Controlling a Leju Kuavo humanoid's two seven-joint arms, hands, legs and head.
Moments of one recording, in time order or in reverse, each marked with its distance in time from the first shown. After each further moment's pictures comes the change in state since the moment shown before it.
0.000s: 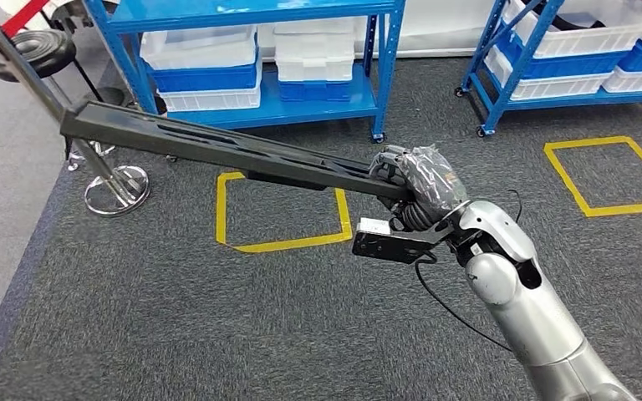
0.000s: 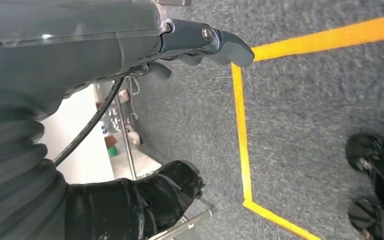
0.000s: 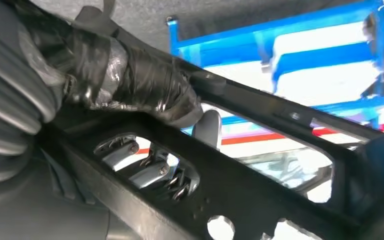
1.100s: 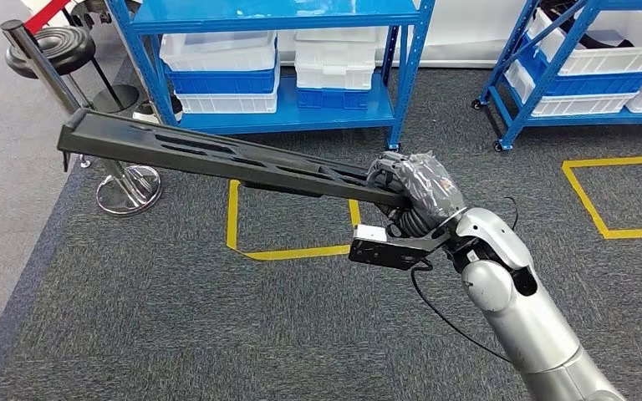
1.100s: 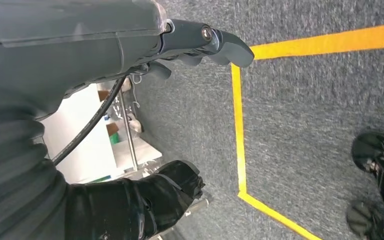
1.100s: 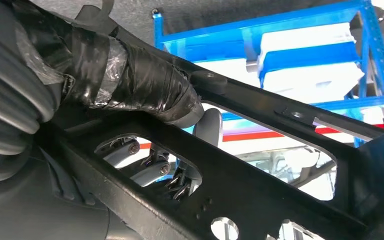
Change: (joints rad) left arm -0.003 -0.004 -0.006 0.002 0.018 0.003 0.012; right arm 0.019 0.011 0.000 -0.001 0.020 -0.017 -0.014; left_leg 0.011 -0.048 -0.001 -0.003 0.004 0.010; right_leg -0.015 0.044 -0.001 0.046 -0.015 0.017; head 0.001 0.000
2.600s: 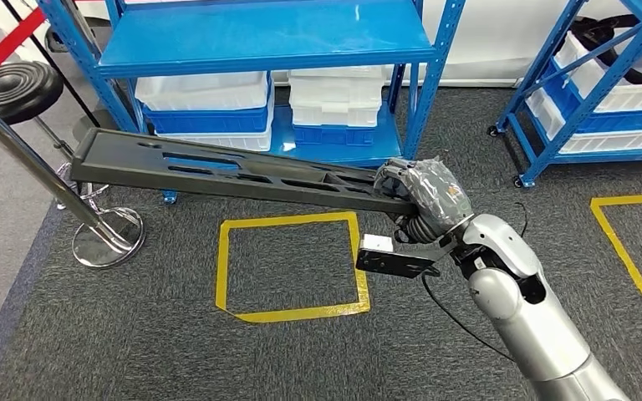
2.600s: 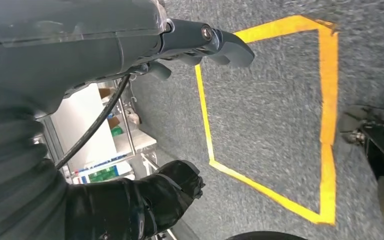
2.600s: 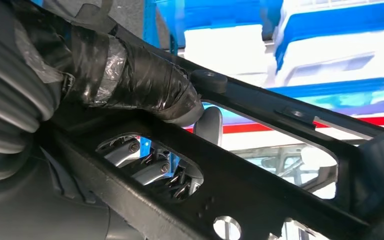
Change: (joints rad) left arm -0.011 -0.006 -0.048 0.018 0.020 0.037 0.040; right arm 0.036 -0.022 0.000 -0.031 0.038 -0.019 -0.020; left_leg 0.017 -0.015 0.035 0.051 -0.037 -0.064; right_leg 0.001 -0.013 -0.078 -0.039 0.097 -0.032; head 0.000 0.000
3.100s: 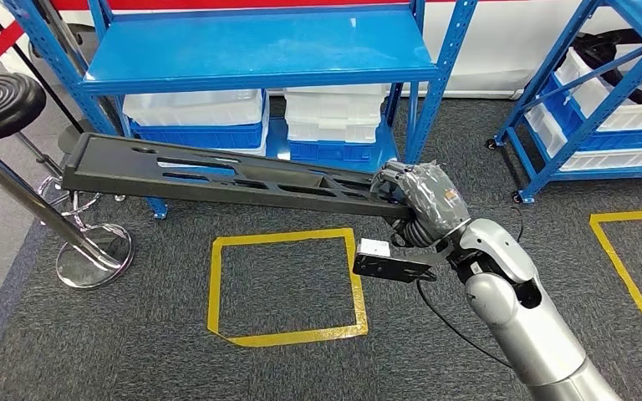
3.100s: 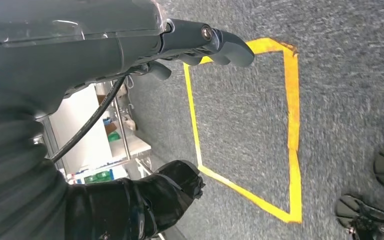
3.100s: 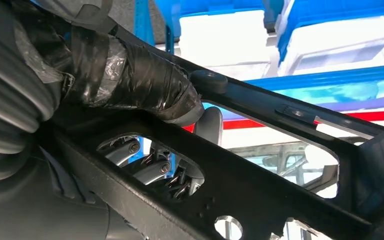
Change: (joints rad) left arm -0.001 -0.006 -0.014 0.005 0.005 0.001 0.000; right arm 0.017 -0.007 0.001 -0.006 0.004 -0.020 -0.006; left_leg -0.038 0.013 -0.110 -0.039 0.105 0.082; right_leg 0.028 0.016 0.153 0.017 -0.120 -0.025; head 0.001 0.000
